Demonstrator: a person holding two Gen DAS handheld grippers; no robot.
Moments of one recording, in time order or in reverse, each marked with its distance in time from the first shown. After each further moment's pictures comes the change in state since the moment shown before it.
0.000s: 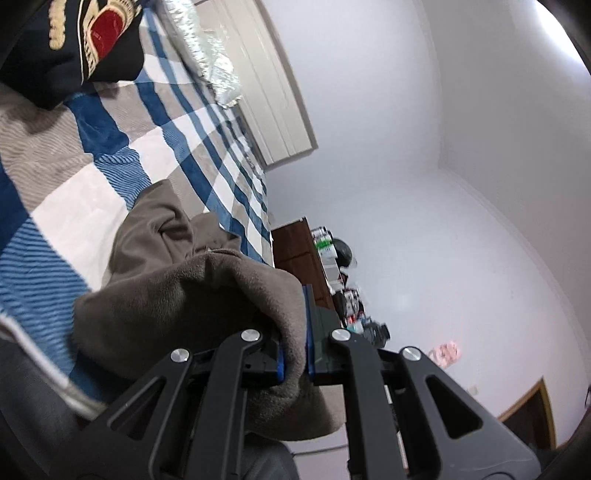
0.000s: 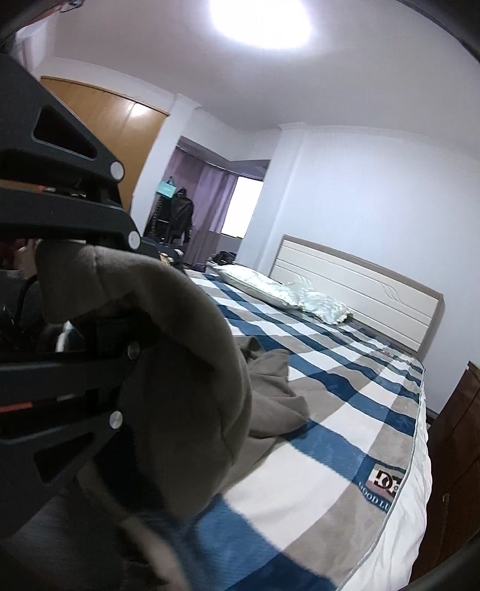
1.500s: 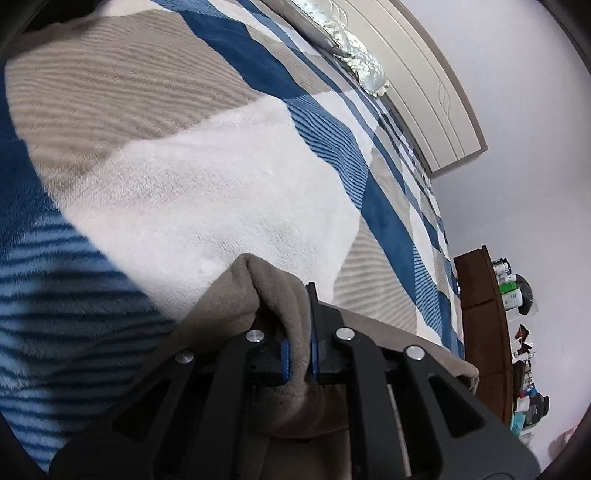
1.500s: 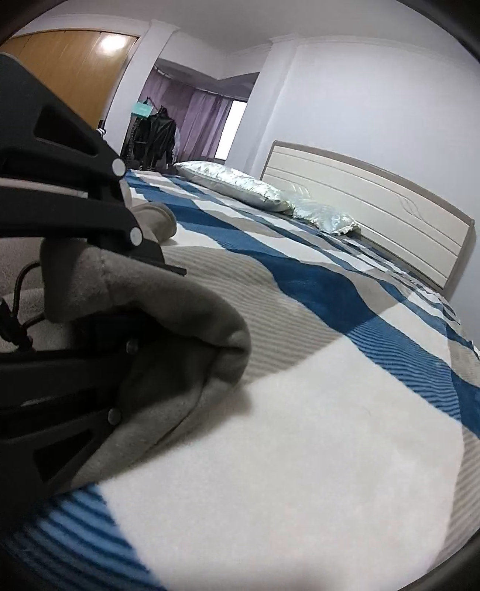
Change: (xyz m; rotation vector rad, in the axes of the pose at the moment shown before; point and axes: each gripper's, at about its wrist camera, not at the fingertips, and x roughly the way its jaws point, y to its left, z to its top) left arm 0.352 0.246 0.181 0.001 -0.001 0.617; right arm 0.362 -0.216 0.214 0.000 0.060 -0.276
